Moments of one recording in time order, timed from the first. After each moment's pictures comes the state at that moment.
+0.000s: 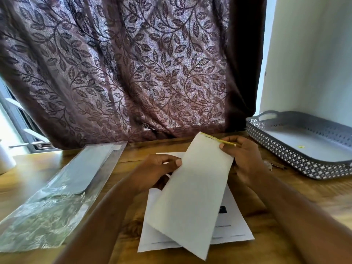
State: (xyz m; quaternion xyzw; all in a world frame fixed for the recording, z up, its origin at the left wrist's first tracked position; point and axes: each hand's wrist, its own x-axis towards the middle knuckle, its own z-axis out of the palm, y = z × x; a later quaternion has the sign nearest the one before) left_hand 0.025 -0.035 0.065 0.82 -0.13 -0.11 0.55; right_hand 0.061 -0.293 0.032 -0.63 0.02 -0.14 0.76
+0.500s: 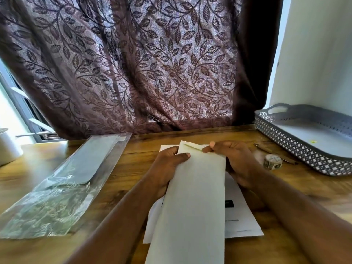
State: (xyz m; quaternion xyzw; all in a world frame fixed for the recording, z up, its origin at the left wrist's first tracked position) left_hand 0.025 -0.062 0.042 0.71 -0.03 -0.07 0.70; right_hand 0.044 -0.261 0.029 -0.67 -0.08 0.00 0.74
